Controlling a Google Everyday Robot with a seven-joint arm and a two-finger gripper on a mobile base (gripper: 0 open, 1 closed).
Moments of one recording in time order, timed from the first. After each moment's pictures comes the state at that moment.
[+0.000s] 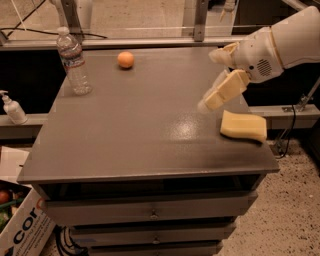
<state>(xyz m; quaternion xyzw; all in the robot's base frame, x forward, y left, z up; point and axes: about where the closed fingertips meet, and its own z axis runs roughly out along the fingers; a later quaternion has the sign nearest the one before) 0.547 -0.110 0.950 -0.55 0.71 0.23 0.37</state>
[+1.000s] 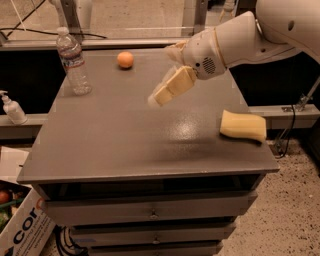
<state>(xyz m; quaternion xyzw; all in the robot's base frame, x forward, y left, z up) 0.564 -0.004 0.956 -0.57 0.66 0.29 0.41</state>
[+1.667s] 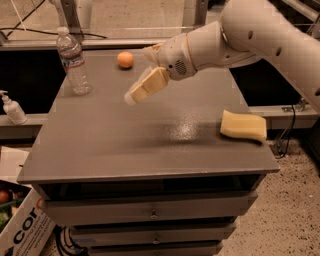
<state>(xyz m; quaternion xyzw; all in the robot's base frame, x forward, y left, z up) 0.594 0.050 0.942 -0.57 0.63 0.32 0.42</state>
